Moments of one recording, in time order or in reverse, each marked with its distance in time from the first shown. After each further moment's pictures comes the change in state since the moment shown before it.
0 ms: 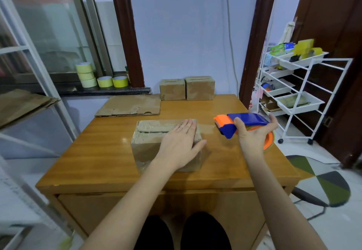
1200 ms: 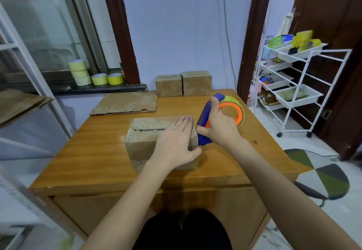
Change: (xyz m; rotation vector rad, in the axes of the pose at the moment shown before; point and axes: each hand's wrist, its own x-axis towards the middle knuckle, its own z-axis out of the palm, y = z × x) left_hand -0.001 -0.001 0.005 -0.029 0.054 0.044; right_hand 0.007 -0.013 0.052 -1.051 -0.553 -0.448
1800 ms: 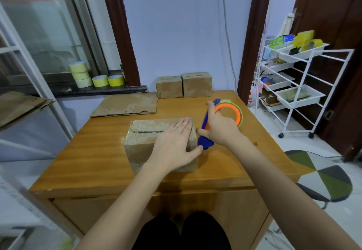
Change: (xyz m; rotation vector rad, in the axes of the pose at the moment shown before) left_hand 0.001 -0.004 0.003 0.002 0.033 0.012; right_hand 0.011 0.008 0.003 -0.084 -0.116 -0.026
